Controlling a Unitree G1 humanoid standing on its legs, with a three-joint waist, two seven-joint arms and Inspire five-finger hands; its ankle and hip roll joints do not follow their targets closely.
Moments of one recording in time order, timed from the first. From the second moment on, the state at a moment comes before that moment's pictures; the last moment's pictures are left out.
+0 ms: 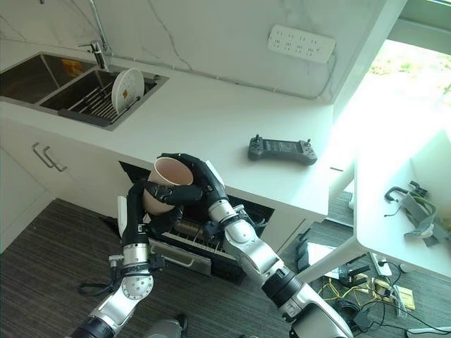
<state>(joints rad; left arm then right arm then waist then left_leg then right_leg) -0.11 0.33 -0.45 0.31 0.12 -0.43 0.78 -0.49 -0.24 0.61 0.13 0.55 -0.06 -0.18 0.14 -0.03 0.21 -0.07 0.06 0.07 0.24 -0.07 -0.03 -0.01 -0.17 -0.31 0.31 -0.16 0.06</state>
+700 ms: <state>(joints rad) -0.11 0.32 -0.46 0.19 0.08 -0.36 0.73 -0.26 -0.35 0.28 -0.13 0.74 -0.37 -0.28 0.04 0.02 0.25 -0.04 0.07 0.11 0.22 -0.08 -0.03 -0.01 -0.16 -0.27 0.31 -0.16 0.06</state>
